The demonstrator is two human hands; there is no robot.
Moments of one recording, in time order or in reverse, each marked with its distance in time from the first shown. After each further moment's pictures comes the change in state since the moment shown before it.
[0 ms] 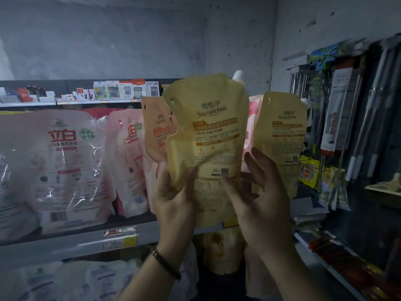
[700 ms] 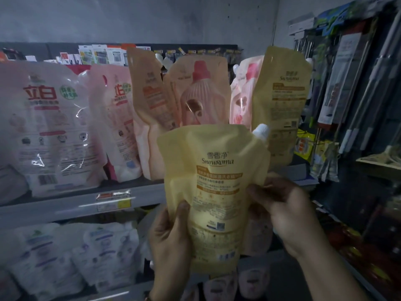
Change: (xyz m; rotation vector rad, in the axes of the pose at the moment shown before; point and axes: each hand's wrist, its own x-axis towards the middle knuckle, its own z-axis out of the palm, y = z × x) left_hand -0.109 -0.043 -0.052 0.124 0.171 -0.284; right_hand -0.042 0.047 -0.068 0.151 -0.145 0.579
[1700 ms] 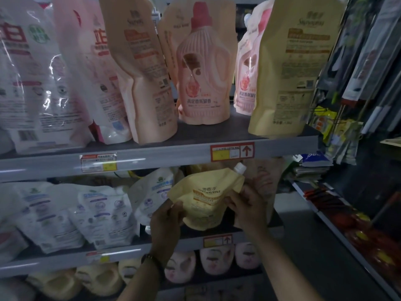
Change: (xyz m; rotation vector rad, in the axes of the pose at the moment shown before) left_hand 0.029 -0.153 -0.061 0.385 -0.013 -0.239; right_hand 0.039 0.201 0.000 0.029 0.006 0.080
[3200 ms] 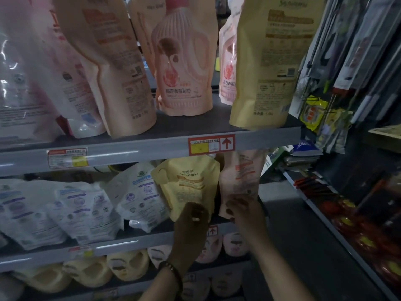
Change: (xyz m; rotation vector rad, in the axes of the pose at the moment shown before) left_hand -0.053 -0.018 0.077 0.294 -0.220 -0.028; right_hand -0.020 0.002 -0.046 -0.300 0.048 0.271
